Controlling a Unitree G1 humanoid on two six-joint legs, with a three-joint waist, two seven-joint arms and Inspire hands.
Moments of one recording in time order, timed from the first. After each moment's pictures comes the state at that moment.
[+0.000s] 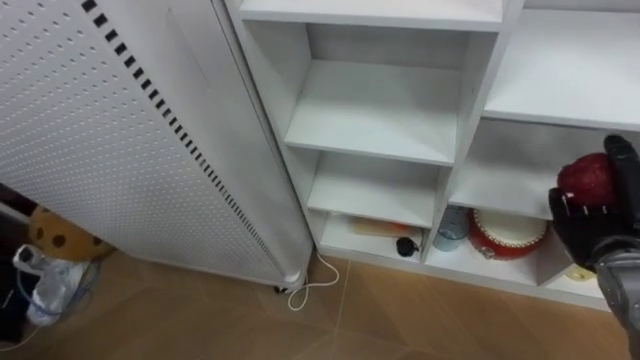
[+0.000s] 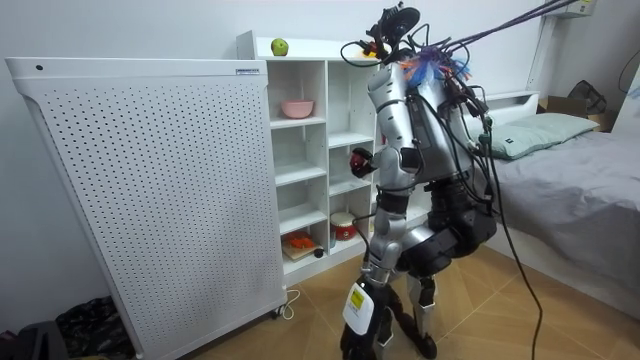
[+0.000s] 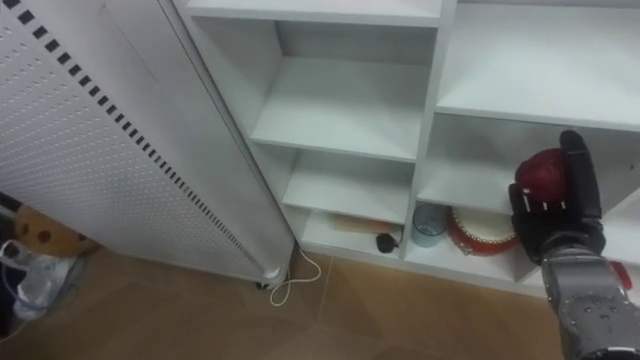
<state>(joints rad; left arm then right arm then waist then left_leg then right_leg) 0.08 0.30 -0.32 0.95 -0.03 0.07 0.24 -0.85 -0.54 -0.10 0.98 1.60 -0.07 -0.21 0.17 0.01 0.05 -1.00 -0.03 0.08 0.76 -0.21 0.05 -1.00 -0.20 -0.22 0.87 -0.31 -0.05</state>
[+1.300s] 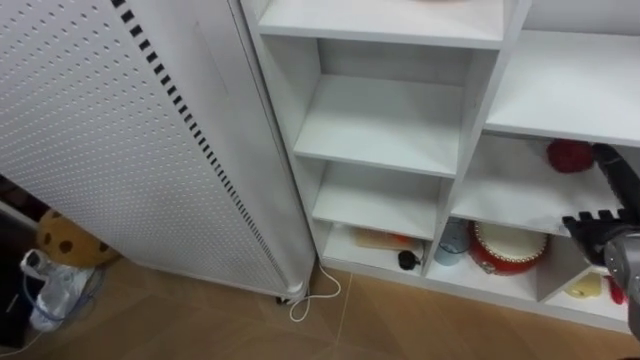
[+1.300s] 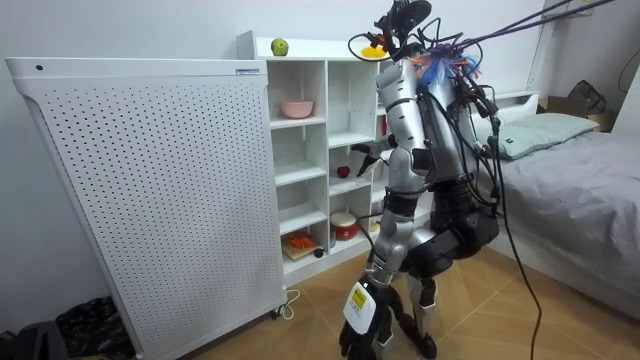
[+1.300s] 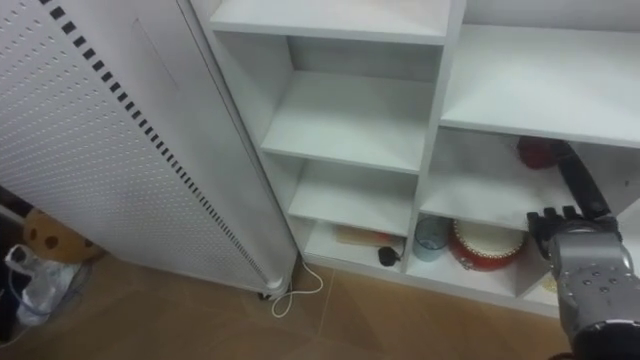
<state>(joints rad) 0.09 0.30 -0.32 0.94 0.01 0.04 0.23 -0.89 -0.54 -0.11 0.97 1.57 -0.14 -0.45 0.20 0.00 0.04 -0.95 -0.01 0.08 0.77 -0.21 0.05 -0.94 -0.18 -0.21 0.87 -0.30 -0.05</state>
